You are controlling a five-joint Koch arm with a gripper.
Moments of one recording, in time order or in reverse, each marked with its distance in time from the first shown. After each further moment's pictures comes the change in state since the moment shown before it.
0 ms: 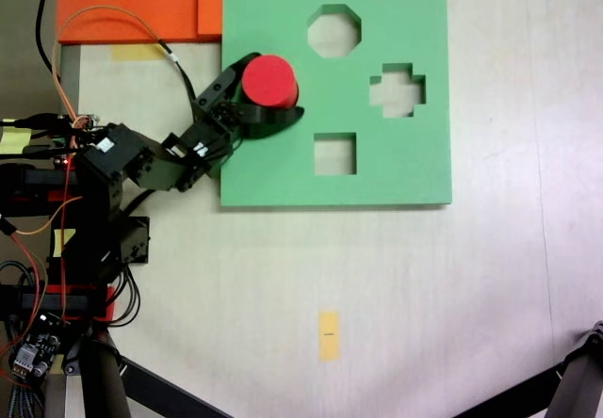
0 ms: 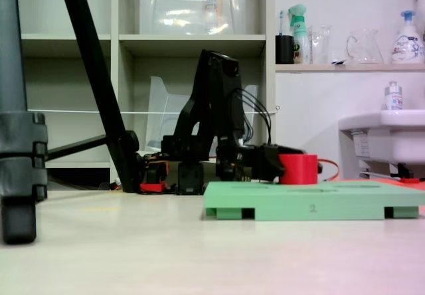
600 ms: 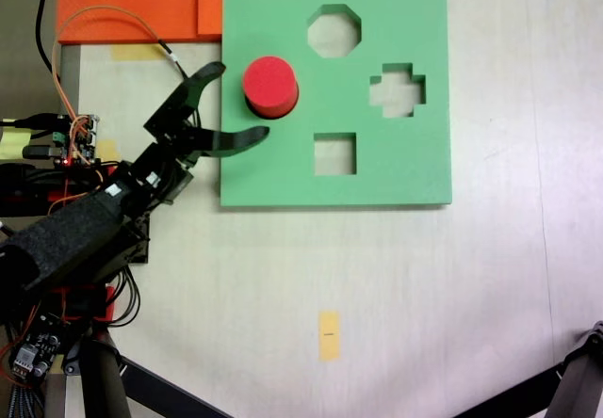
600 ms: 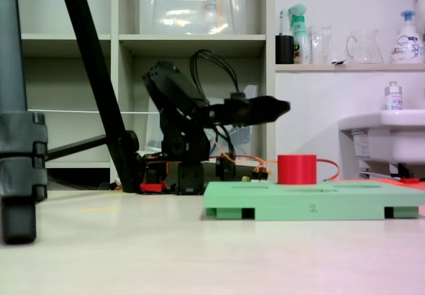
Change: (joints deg) arm 4.2 60.2 9.7 35.6 -6.8
